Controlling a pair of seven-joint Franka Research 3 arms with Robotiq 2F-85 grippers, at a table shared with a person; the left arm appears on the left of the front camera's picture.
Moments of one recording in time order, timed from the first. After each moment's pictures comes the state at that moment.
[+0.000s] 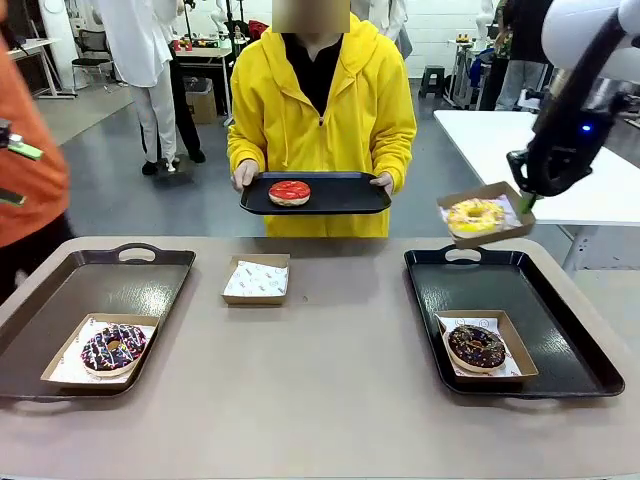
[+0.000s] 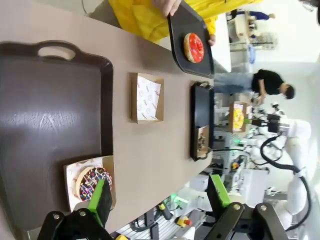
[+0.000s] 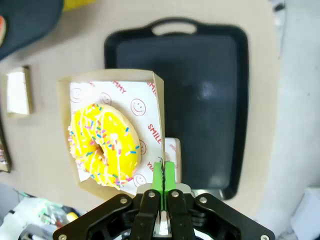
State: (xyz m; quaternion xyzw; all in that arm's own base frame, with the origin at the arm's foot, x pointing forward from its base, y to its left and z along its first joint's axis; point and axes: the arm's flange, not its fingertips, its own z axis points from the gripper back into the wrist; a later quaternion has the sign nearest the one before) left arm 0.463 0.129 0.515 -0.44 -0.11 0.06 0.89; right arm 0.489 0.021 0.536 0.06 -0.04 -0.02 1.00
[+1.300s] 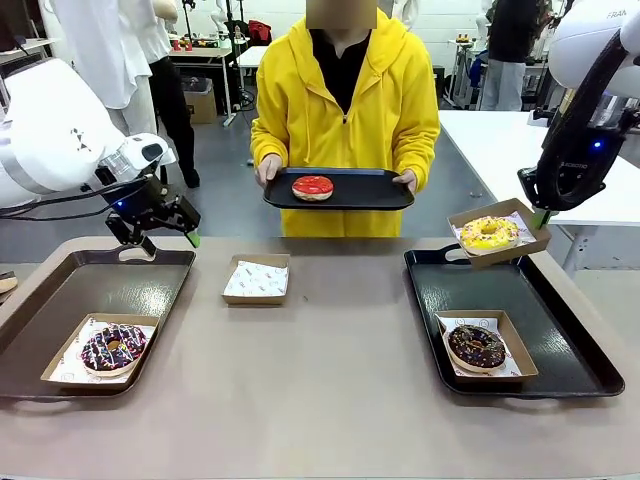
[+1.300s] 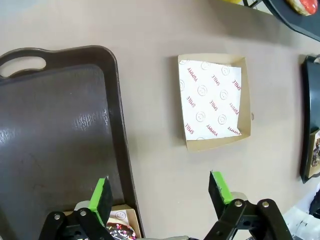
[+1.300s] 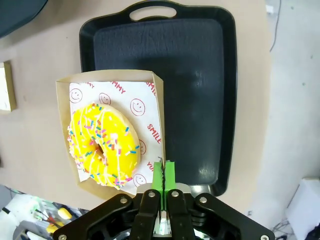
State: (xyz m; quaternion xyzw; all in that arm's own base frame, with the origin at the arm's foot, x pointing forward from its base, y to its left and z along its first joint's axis) left arm 0.501 -0.124 0.423 -0.14 -0.11 -0.02 0.98; right arm 0.489 0.009 0.516 0.04 -0.02 -0.02 1.00
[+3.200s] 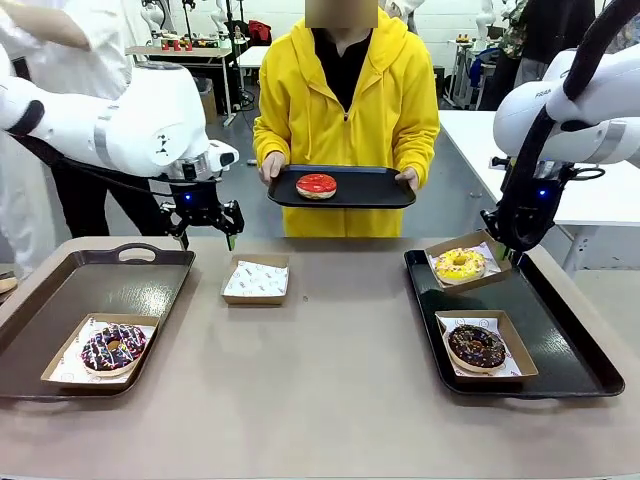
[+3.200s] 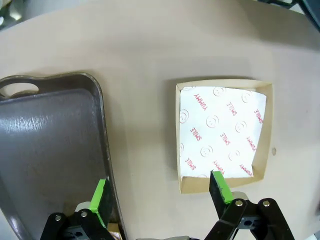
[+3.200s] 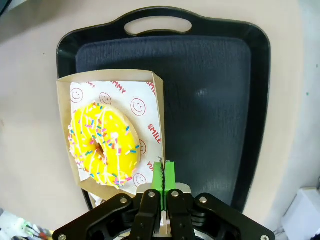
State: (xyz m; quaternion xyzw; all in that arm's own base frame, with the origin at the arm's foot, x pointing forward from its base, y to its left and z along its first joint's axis) left arm 0.562 -0.216 0.400 -0.01 -0.07 0.00 1.00; right arm 0.541 0.032 0.418 0.03 -0.02 -0.01 1.00
